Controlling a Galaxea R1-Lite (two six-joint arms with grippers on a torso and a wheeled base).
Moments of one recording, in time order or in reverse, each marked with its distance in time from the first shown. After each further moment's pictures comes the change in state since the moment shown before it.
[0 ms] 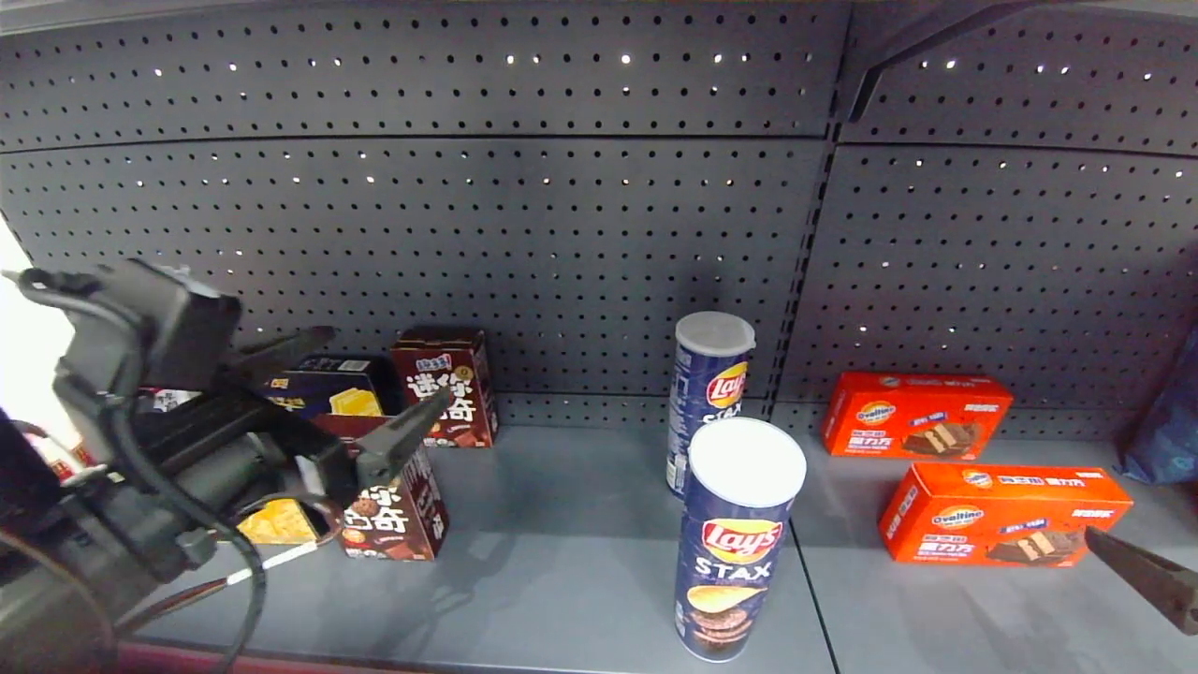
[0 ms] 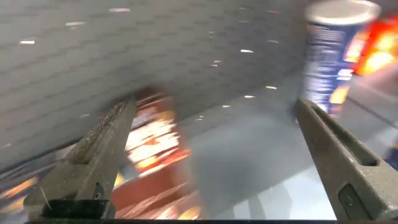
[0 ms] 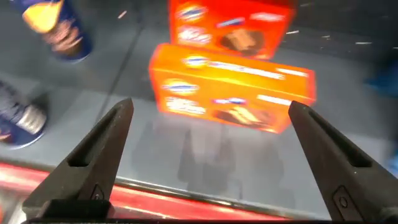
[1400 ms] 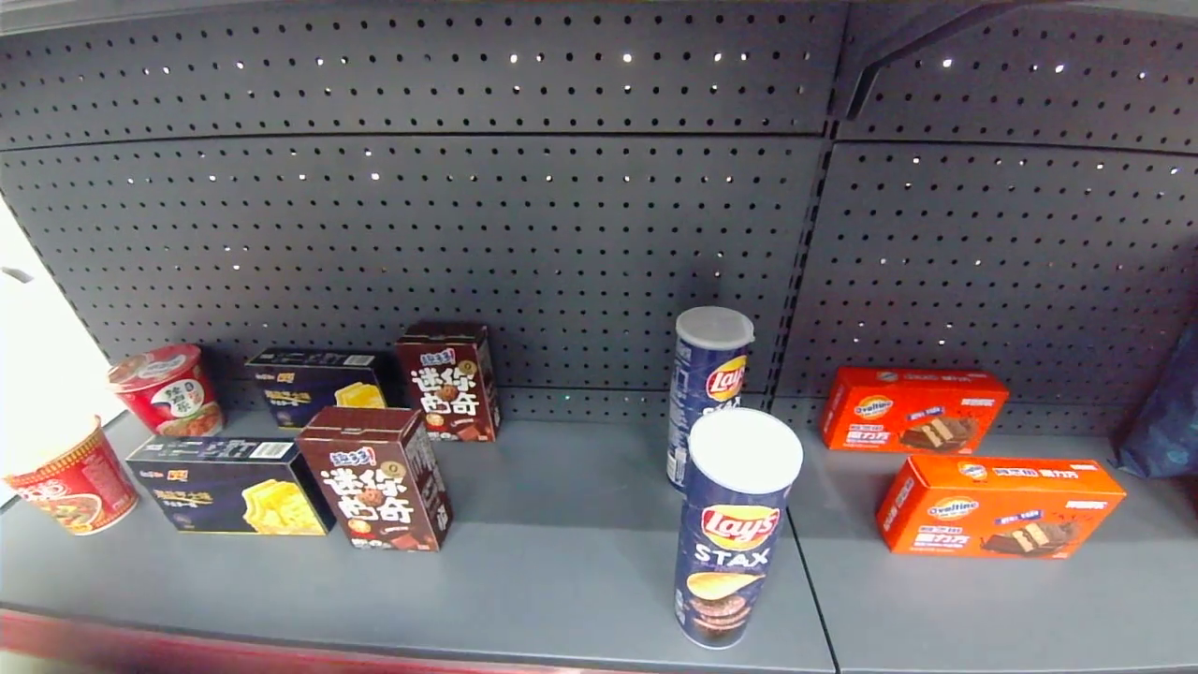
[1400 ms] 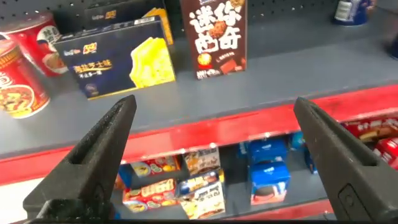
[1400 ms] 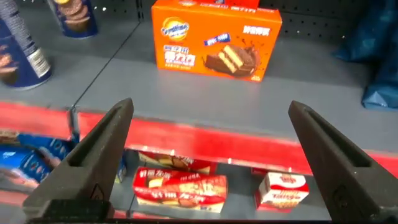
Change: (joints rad) left arm 0.293 -1.212 0.412 0.844 -0.099 -0.065; right arm -0.157 -0.741 0.341 0.203 0.151 -0.043
